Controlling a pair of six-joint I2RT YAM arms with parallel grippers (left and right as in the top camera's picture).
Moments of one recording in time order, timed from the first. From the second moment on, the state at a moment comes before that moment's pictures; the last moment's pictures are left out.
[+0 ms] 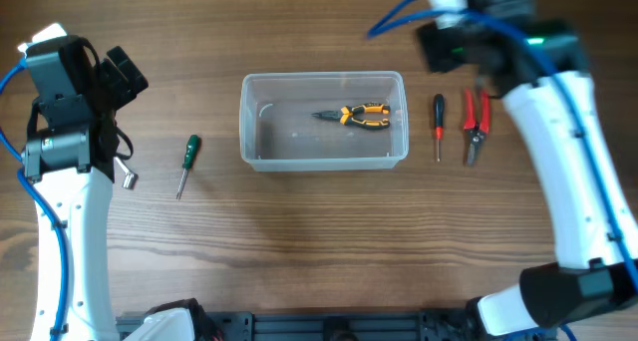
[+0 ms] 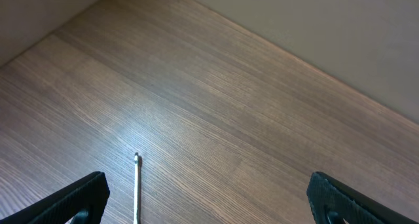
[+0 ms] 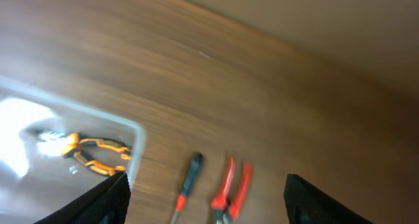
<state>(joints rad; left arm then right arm) 0.20 1.32 1.24 -0.59 -0.22 -0.32 0.19 1.68 1.84 -1.04 0.13 -0.20</state>
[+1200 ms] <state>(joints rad) 0.20 1.32 1.24 -0.59 -0.22 -0.32 -0.17 2.15 1.56 -0.85 0.03 0.15</state>
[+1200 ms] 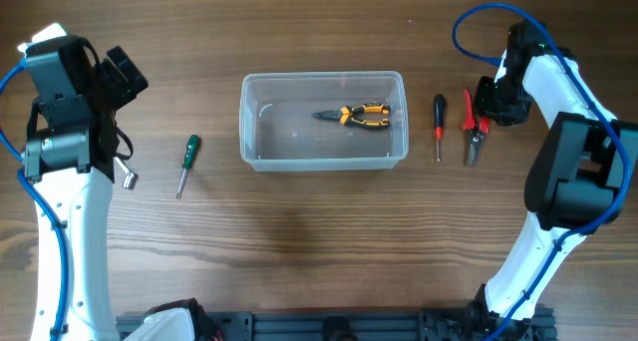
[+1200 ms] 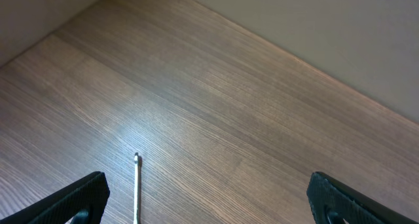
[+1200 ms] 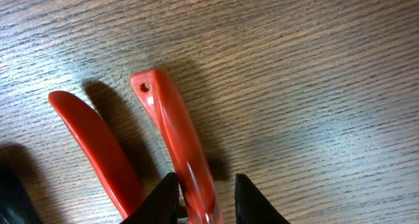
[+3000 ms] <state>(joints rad) 0.20 1.32 1.24 -0.59 -0.22 -0.32 0.50 2.14 1.93 -1.15 -0.27 -1.15</state>
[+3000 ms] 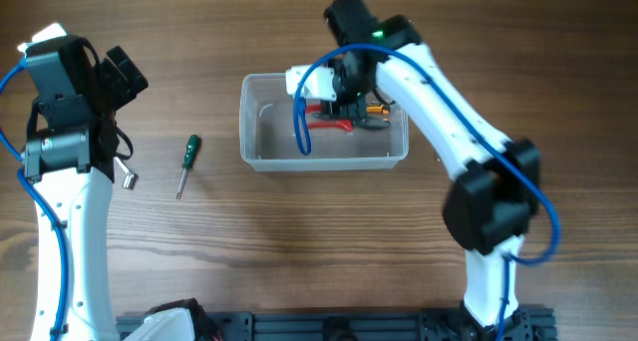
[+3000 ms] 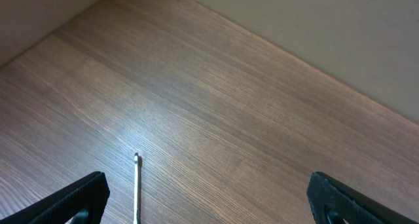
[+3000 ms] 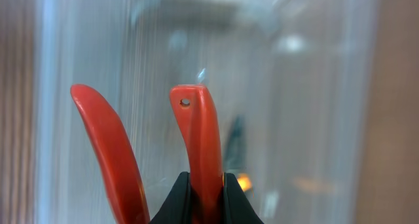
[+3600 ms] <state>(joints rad) 0.20 1.32 1.24 -0.59 -0.22 -0.32 0.48 2.28 1.94 -1.13 -0.07 -0.85</state>
